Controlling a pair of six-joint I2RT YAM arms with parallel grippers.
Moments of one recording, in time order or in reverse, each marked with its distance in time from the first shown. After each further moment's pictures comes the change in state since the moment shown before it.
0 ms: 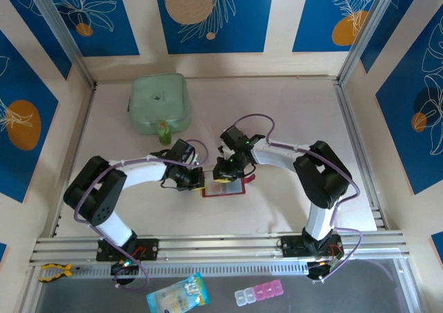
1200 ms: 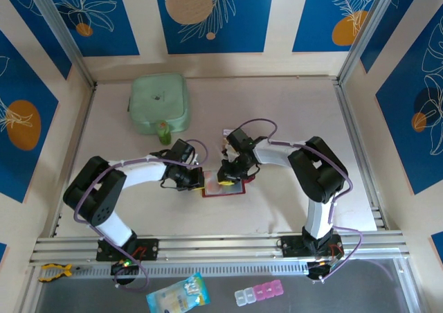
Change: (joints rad) left arm 0.002 -0.006 0.002 -0.011 -0.005 0.001; right arm -0.078 0.048 -0.074 0.076 -0.110 -0.074
